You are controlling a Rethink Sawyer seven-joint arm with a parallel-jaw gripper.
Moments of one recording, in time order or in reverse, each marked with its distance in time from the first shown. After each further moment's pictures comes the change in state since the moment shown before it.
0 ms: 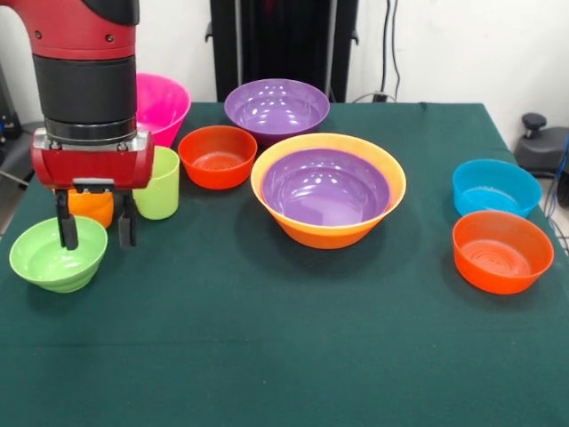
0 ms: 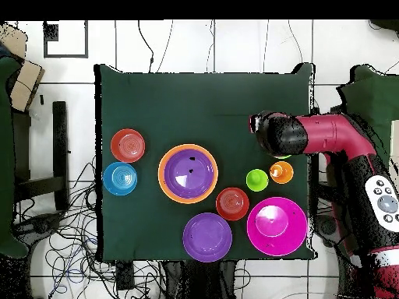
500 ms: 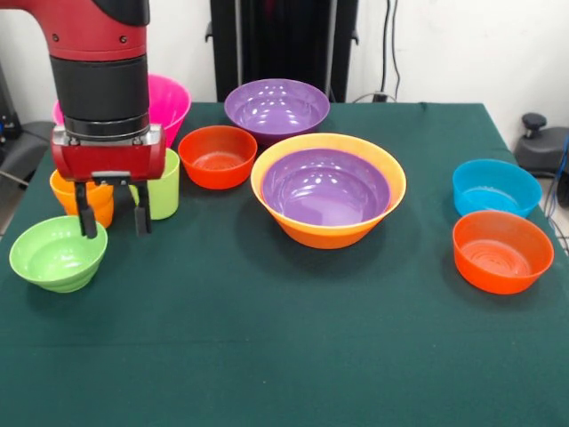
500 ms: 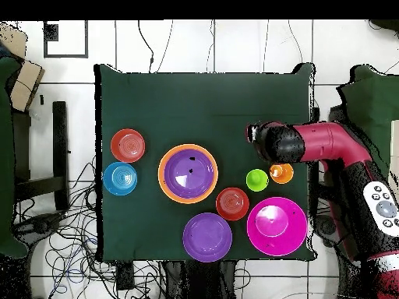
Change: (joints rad) arm -0.025 -0.004 0.000 0.073 -0.001 0.000 0.000
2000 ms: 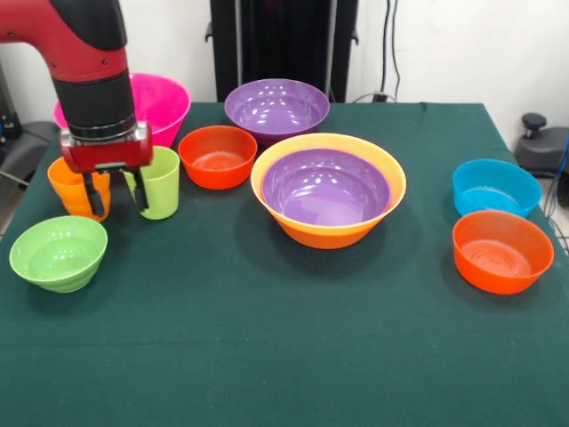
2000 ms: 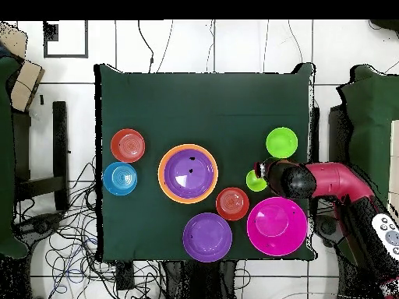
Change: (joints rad) arm -0.171 0.094 0.007 0.142 -0.096 -0.039 -0.069
